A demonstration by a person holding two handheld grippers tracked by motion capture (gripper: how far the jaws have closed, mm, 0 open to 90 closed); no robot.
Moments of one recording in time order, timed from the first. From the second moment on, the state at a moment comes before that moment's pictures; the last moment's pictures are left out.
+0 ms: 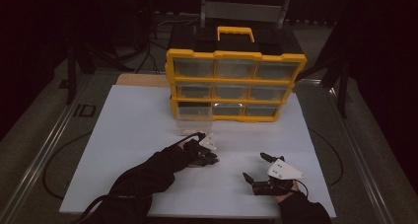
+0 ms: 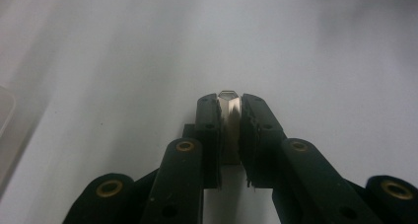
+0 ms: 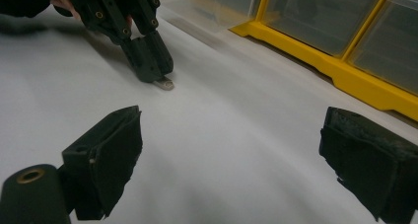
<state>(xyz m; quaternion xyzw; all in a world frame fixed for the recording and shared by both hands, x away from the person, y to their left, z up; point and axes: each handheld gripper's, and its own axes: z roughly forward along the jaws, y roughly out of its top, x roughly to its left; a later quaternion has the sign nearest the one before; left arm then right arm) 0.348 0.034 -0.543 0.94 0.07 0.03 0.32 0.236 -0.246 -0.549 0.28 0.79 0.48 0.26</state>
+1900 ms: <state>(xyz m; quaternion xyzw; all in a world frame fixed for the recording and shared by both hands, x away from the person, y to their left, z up) 0.343 0.063 -0.454 0.94 0.06 0.05 0.34 0.237 -0.247 -0.548 0.29 0.78 0.49 0.26</state>
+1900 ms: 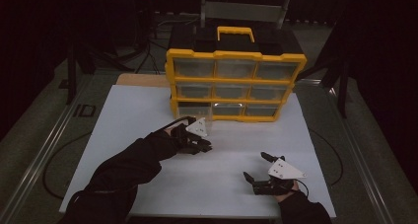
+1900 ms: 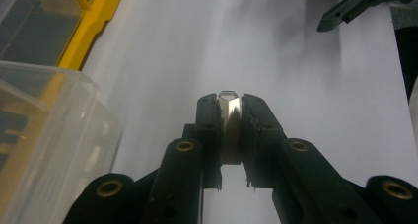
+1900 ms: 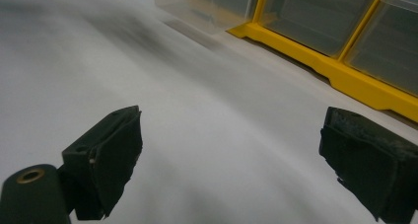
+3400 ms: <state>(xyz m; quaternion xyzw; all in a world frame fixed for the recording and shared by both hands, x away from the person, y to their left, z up) 0.379 0.086 -0.407 0.92 0.11 0.08 0.36 0.236 -0.246 -0.548 0.29 0.78 0.49 0.26</state>
